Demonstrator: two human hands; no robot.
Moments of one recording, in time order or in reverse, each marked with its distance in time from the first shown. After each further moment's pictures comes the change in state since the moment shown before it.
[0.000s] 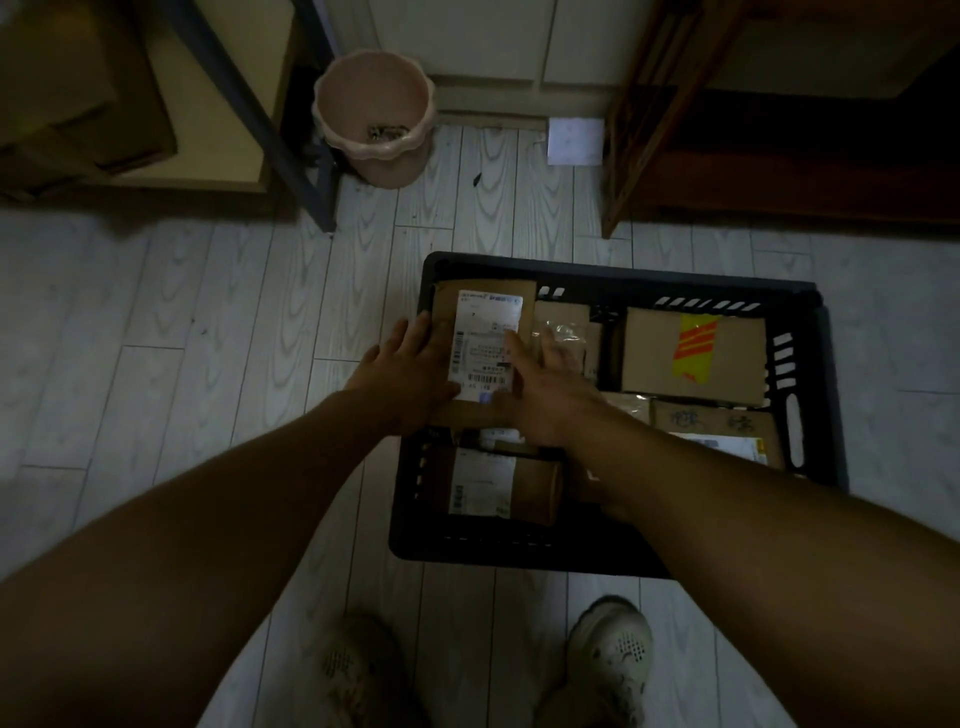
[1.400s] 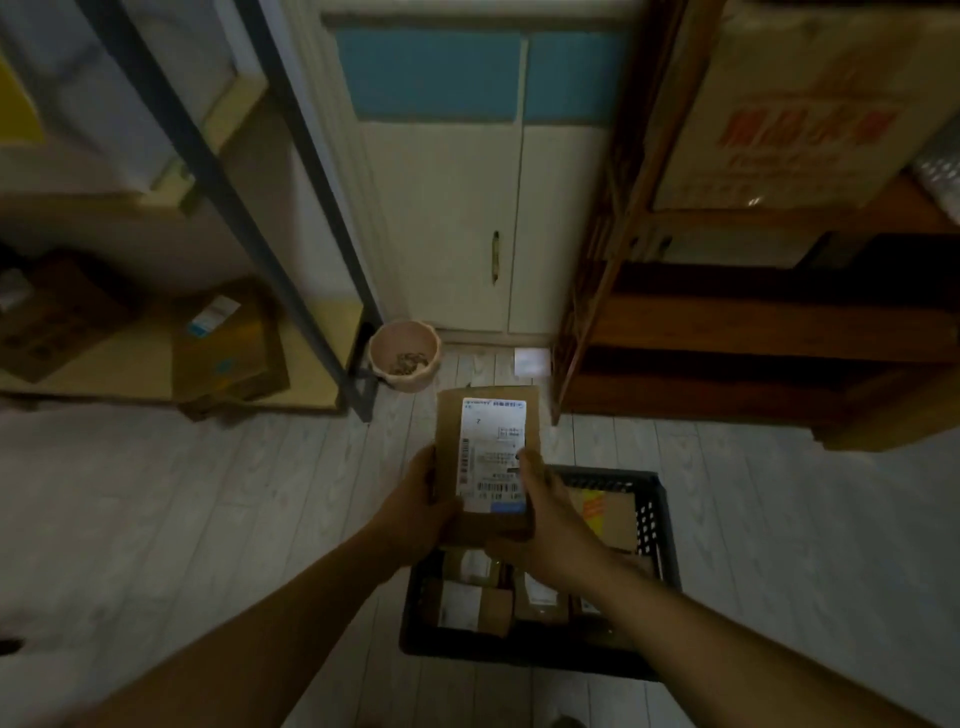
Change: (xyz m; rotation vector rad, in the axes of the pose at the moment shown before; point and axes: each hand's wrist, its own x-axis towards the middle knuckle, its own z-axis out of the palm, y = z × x) left_hand -0.200 0.149 -0.256 -1.018 0.105 -0.120; right_hand -0.256 -0.082 -0.208 0.440 0.142 -0.231
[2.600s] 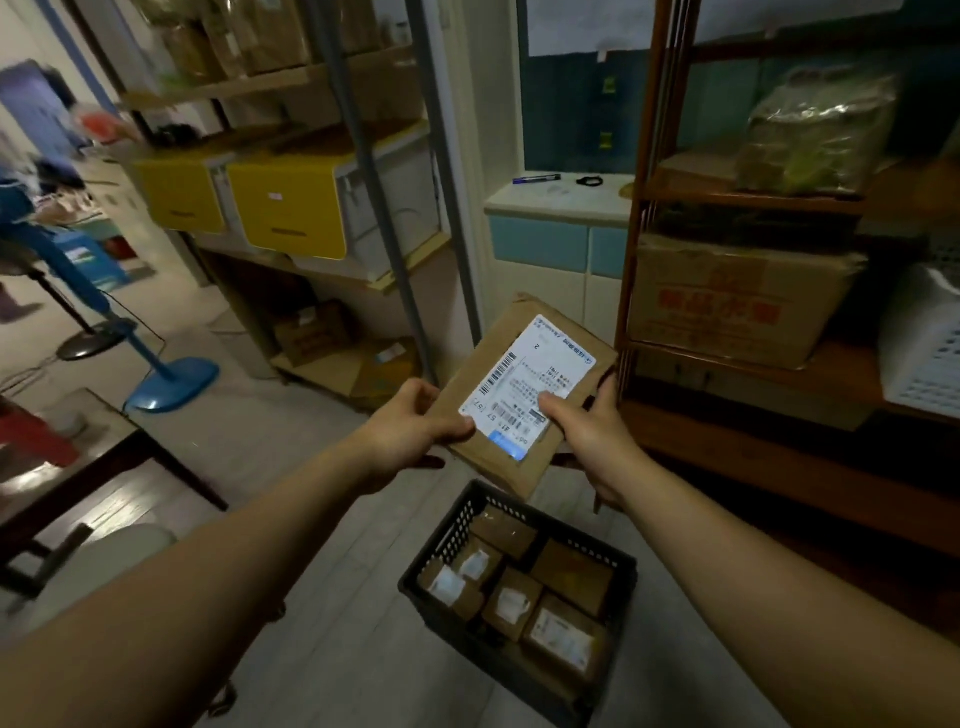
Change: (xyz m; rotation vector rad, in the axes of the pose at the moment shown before) left_hand -0.266 0.254 0.137 -0.207 0.467 0.066; right_hand -0.200 -0.078 -0.262 0.641 -0.050 -0.280
